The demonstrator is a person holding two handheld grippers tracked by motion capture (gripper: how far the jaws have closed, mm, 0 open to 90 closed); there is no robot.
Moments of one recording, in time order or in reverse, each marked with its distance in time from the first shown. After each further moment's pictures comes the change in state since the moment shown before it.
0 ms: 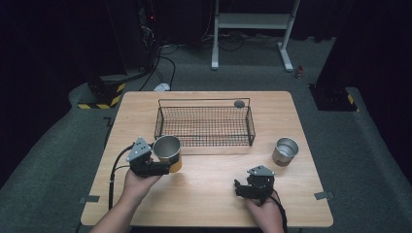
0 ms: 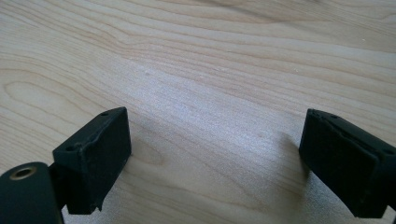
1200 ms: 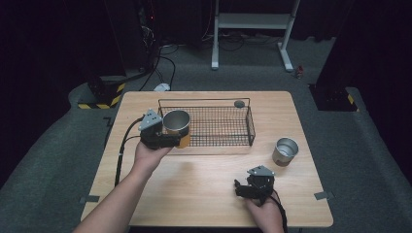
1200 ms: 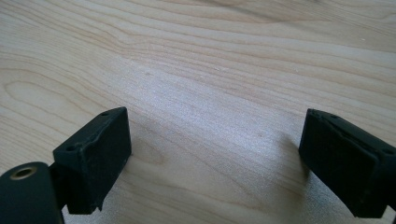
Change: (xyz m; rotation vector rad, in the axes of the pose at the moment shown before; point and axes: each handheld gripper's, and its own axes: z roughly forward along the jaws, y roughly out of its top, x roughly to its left) left arm 0.016 0.064 0.046 -0.023 0.016 0.018; right arm 0.000 0.000 0.000 -0.002 -0.001 -0.004
